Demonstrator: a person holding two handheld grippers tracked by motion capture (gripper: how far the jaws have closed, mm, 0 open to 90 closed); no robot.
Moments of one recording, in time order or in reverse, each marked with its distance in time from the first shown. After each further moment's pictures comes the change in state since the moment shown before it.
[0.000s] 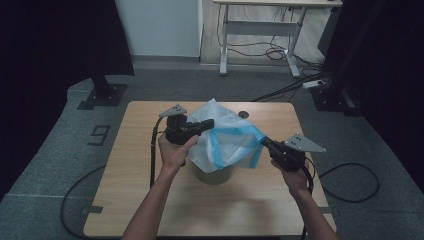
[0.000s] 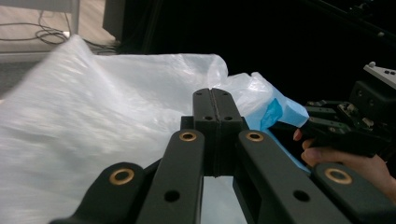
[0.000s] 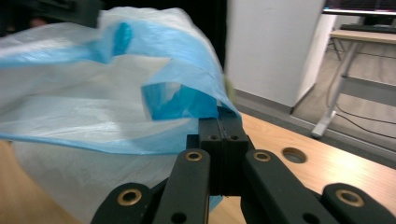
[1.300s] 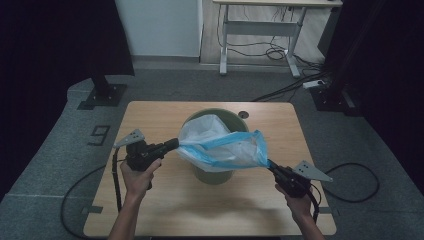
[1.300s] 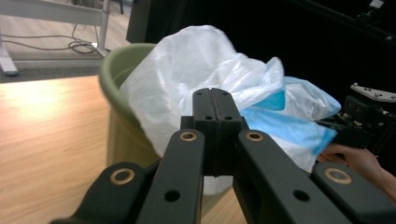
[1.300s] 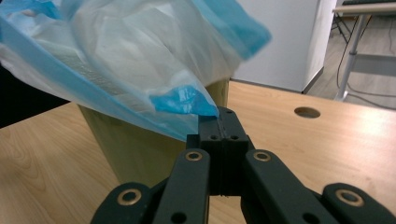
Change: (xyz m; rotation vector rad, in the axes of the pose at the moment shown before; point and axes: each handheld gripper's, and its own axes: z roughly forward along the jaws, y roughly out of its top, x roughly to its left) left arm 0.018 -0.065 -0.095 -0.058 0.064 -0.009; right arm 0.018 -0.070 -0.036 -0.014 0.031 0.114
